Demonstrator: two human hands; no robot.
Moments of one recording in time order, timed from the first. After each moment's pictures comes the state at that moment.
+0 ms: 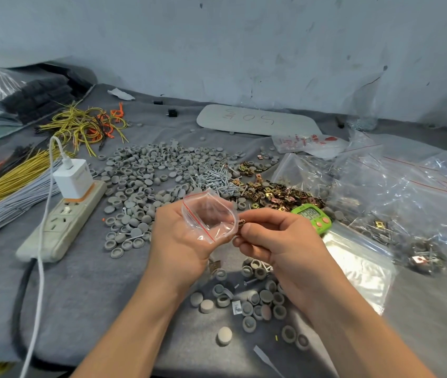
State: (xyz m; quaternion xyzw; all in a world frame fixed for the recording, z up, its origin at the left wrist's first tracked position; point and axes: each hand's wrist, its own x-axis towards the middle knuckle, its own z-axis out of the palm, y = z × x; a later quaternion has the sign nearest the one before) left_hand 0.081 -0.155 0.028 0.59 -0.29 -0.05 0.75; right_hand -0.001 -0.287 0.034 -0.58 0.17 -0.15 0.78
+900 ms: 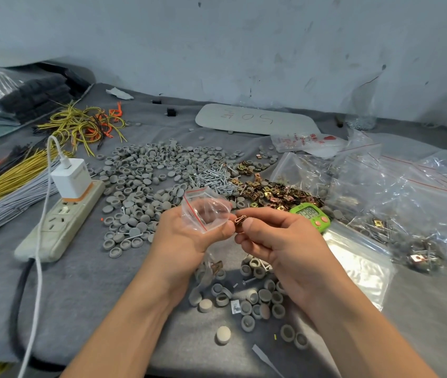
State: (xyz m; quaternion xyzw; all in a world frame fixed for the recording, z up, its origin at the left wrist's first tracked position) left_hand 0.087 -0.151 0.022 0.58 -0.22 -0.17 0.77; right_hand -0.002 -0.289 0.036 -0.56 0.17 -0.14 0.80
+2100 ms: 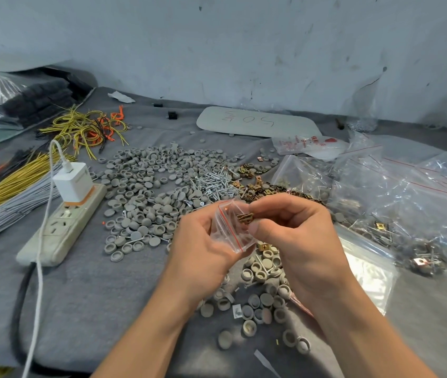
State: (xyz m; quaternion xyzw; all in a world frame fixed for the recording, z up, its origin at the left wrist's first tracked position) left_hand 0.073 -0.162 0.025 0.61 -0.32 -0.15 0.70; right_hand -0.005 -0.287 0.050 -0.62 0.02 -0.27 0.73
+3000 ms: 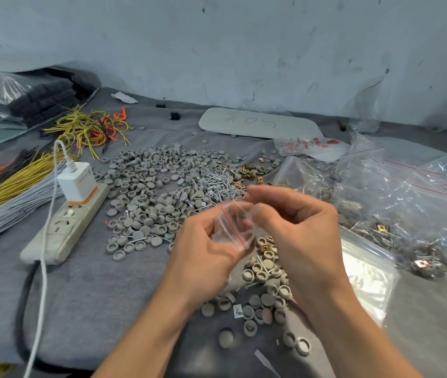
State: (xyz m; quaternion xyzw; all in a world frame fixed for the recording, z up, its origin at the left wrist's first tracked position) left_hand 0.073 -0.157 0.022 0.67 -0.34 -0.12 0.65; right_hand 0.002 -0.287 0.043 -0.67 0.08 -0.36 0.64
